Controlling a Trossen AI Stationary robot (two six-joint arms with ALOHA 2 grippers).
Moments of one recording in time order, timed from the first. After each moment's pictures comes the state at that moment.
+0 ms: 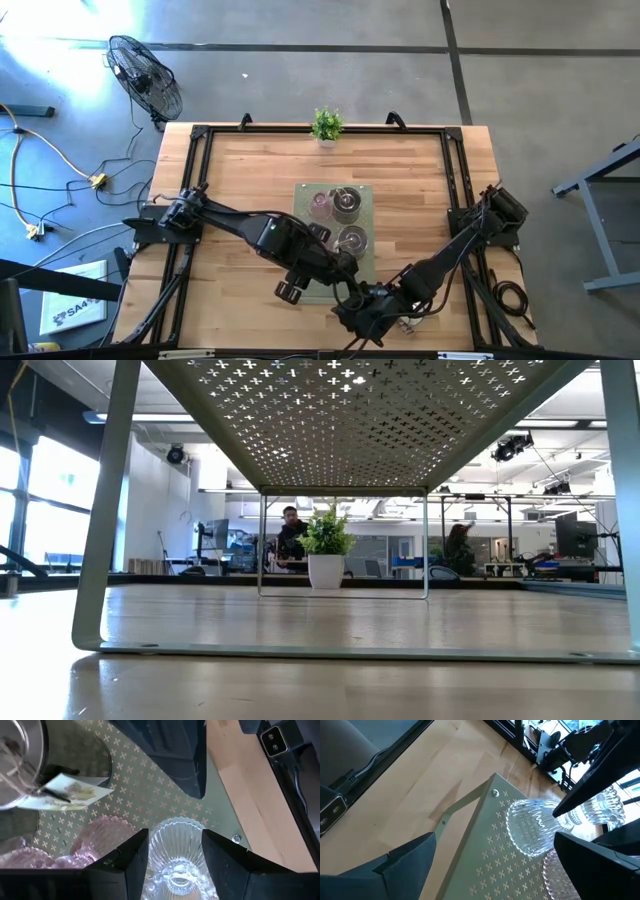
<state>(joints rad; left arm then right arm) -0.40 2.06 2.31 -1.45 -0.08 0.07 0.66 1.86 1.58 -0.51 0.60 -0.15</state>
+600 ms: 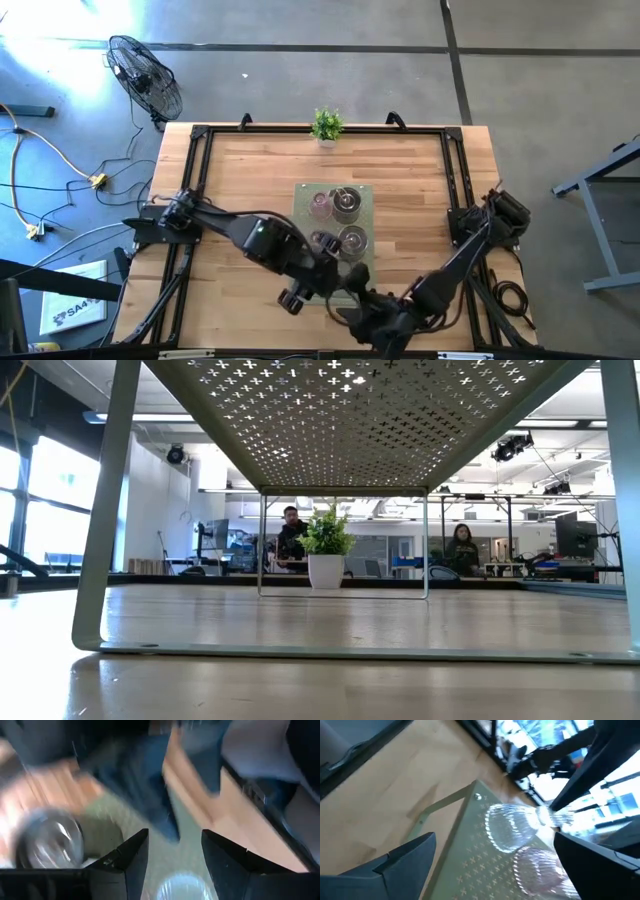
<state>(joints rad) -0.44 2.04 2.36 -1.25 -0.10 0.21 0.76 1.86 1.58 -0.50 0.83 -0.21</state>
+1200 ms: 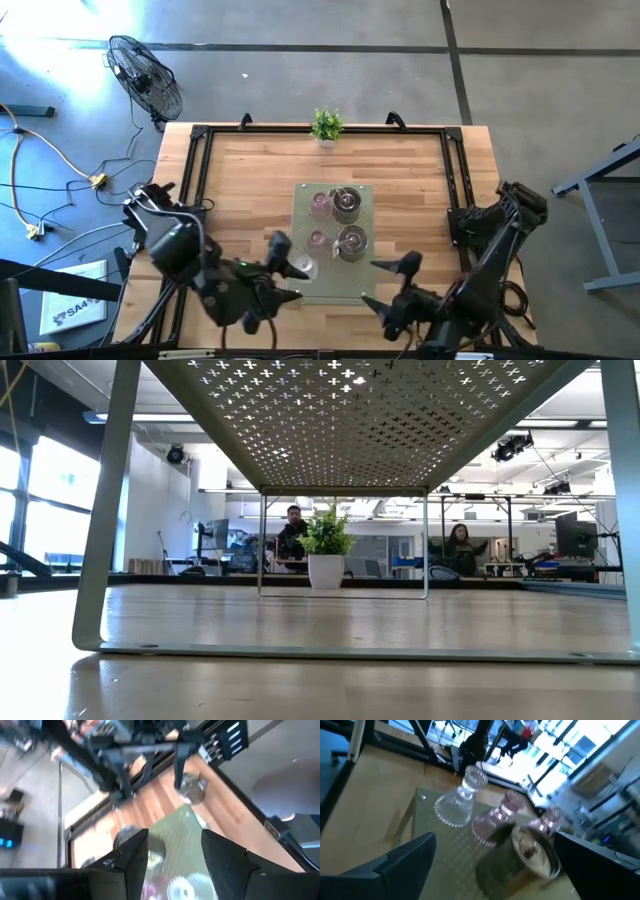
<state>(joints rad) -0.70 1.83 2.36 -1.19 -0.55 0.17 0.91 1.72 1.58 -0.88 1.18 0.47</state>
